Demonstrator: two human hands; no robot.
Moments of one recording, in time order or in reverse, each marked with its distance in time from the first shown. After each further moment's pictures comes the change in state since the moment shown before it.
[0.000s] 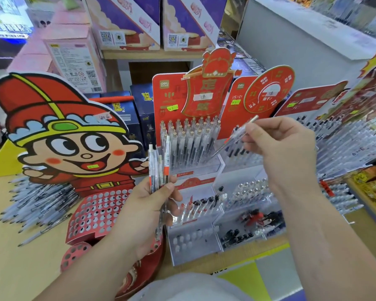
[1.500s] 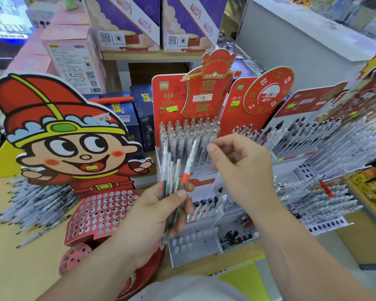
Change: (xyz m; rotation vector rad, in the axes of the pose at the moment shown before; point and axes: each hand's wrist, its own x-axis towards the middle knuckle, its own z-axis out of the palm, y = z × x) left_hand -0.009 0.001 0.005 0.019 -0.218 0.001; right_hand -0.032 0.016 0.031 -0.303 -0.232 -0.165
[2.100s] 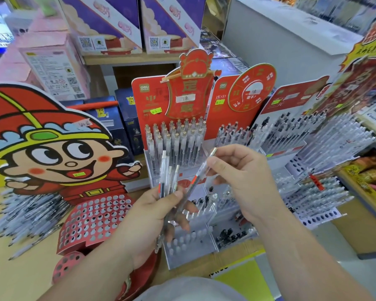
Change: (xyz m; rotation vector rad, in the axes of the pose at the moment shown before) left_hand 0.011 -0.003 0.012 0.046 0.010 -0.115; right_hand -0.012 0.011 -0.023 0.461 -0.075 0.252
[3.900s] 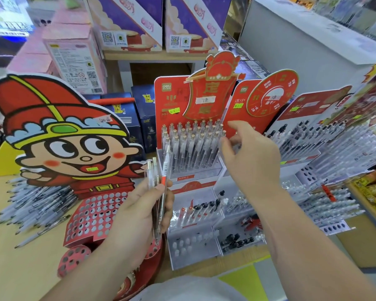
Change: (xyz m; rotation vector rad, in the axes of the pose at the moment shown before) left_hand 0.001 -0.007 -0.029 -0.185 0.118 0.191; right_hand 0.056 0.015 0.011 -1.110 0.324 -0.621
